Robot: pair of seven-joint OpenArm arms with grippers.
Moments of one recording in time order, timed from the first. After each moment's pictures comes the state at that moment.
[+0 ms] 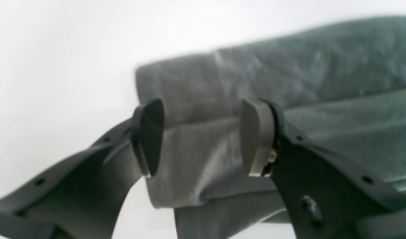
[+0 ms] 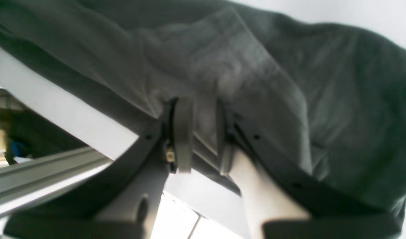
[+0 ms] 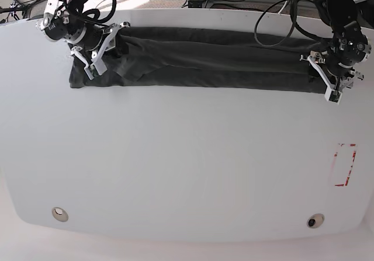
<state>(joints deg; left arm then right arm) 10.3 -10.0 -33.6 100.9 -6.0 -41.9 54.9 -22.0 7.3 26.4 110.9 40.4 40.3 -73.3</state>
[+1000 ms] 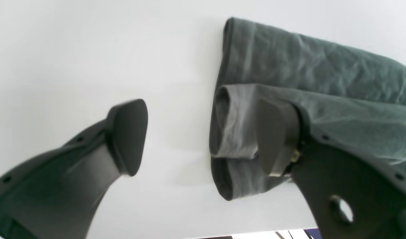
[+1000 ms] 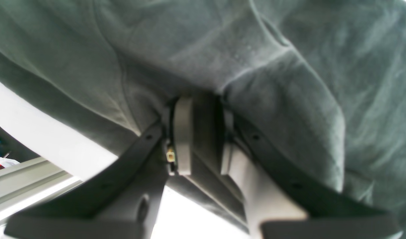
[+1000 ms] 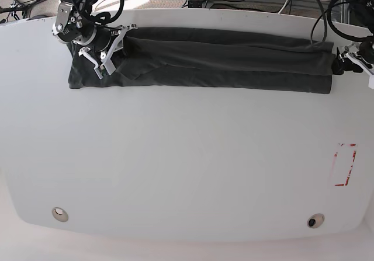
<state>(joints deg) 8.7 -21.1 -50.0 83.1 -40.0 -41.8 71.6 -20.9 6.1 21.3 102.2 27.3 40.5 -63.3</state>
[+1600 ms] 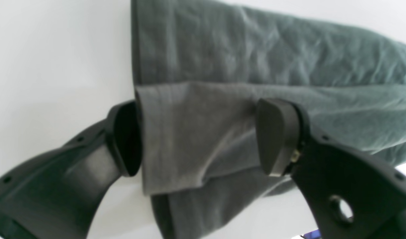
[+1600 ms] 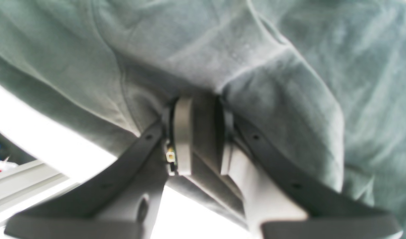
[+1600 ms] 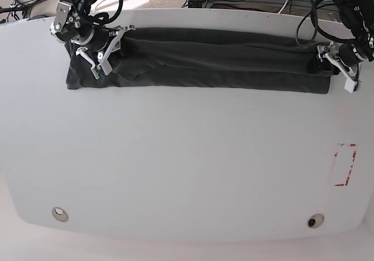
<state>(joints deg) 8.6 -18.7 -41.1 80.2 -41.7 -41.9 69.6 -20.8 5.8 23.0 102.2 27.2 40.5 -63.3</state>
